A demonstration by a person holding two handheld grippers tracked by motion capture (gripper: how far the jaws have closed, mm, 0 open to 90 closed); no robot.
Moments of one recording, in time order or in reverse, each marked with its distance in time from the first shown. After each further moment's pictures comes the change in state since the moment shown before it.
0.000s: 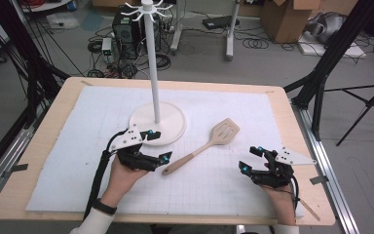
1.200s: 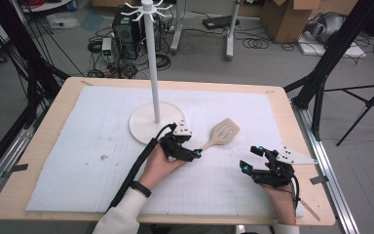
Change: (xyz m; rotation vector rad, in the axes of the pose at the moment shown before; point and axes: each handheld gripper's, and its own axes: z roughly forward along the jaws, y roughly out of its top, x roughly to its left) left arm -0.004 -0.003 0.120 0.365 0.060 -0.032; right arm -0.002 0.000 -0.001 -0.008 -0.002 0.013
